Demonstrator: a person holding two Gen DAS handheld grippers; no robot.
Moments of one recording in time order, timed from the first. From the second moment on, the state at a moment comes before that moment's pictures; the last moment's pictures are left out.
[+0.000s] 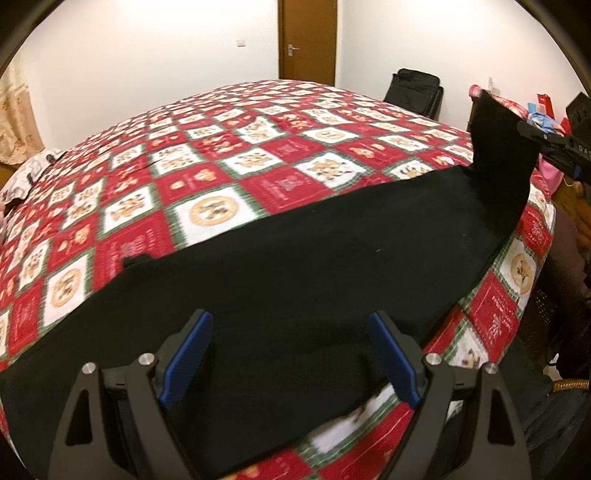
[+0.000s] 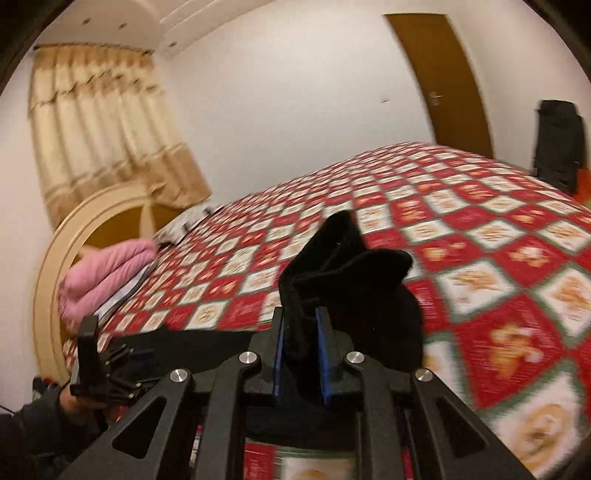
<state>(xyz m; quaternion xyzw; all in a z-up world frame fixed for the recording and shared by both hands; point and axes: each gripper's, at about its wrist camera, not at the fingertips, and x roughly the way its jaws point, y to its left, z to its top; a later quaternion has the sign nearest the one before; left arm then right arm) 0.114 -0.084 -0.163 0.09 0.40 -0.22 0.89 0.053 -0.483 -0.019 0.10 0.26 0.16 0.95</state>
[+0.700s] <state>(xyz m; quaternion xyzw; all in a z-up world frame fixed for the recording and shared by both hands) 0.101 -0.029 -0.173 0.04 0.40 -0.19 0.90 0.099 -0.290 -0.098 -0.02 0.37 0.28 0.89</state>
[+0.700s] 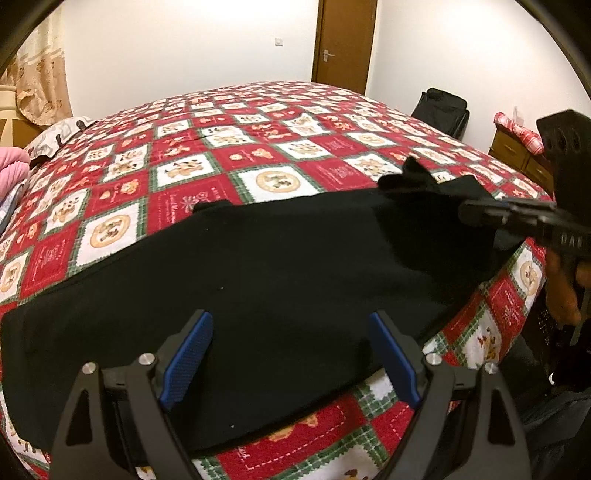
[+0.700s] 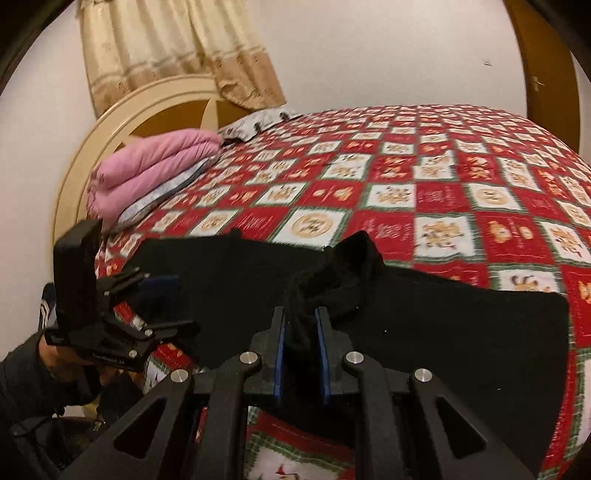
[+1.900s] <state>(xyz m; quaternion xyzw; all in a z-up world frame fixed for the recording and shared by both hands) 0.132 -0.128 -0.161 -0.03 0.45 -0.32 0.84 0.060 -0.423 -0.084 0.03 0.33 0.16 0.93</state>
